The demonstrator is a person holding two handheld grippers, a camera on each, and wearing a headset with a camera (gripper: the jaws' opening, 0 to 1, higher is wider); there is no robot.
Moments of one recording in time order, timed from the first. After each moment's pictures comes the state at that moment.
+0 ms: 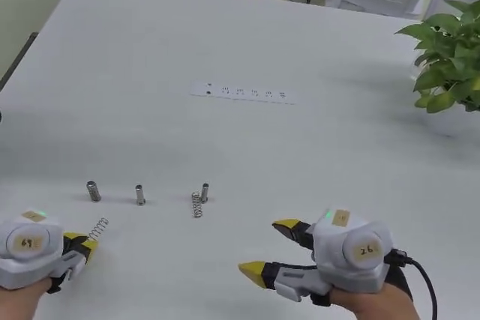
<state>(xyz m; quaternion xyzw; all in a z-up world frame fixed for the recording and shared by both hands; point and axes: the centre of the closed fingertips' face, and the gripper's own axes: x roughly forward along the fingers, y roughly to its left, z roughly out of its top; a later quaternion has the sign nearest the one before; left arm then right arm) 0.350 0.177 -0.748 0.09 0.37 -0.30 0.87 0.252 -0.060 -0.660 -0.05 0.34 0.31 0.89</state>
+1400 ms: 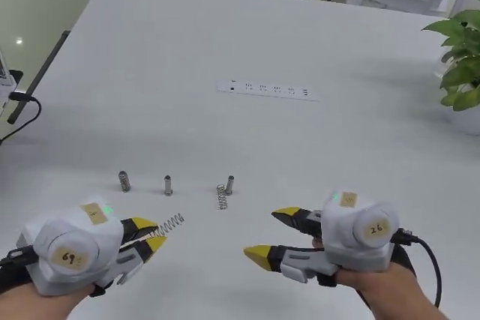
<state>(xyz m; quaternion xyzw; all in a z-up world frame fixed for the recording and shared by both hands) 0.288 0.103 -0.659 0.18 0.26 -0.49 0.81 0.263 -0.019 -0.651 -0.04 0.31 0.35 0.88</state>
